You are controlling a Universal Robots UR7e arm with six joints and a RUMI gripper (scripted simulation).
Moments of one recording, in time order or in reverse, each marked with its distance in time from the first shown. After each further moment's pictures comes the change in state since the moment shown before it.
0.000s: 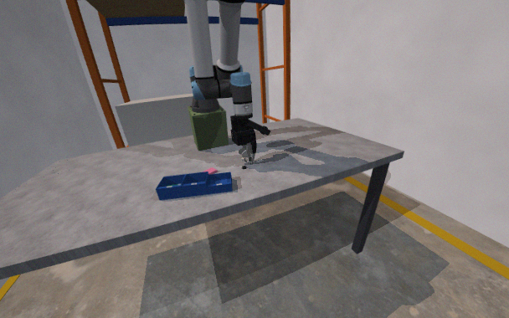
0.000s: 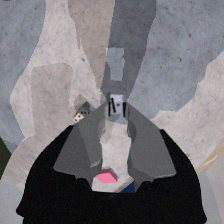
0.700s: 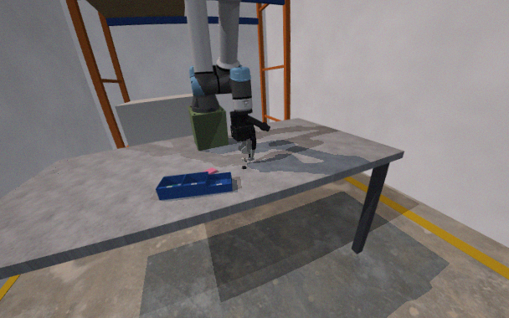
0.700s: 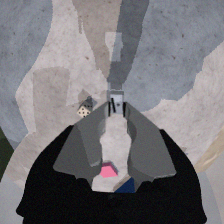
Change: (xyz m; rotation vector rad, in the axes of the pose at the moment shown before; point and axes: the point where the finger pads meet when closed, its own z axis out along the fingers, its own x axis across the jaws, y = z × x) arm 0.000 0.000 -0.017 0.000 0.002 0.000
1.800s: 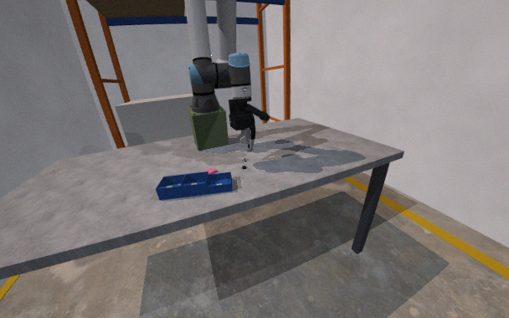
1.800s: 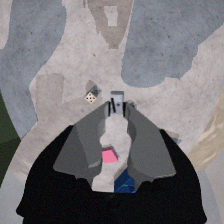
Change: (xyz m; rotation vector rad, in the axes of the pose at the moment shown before) arm 0.000 0.000 -0.046 0.000 -0.001 0.000
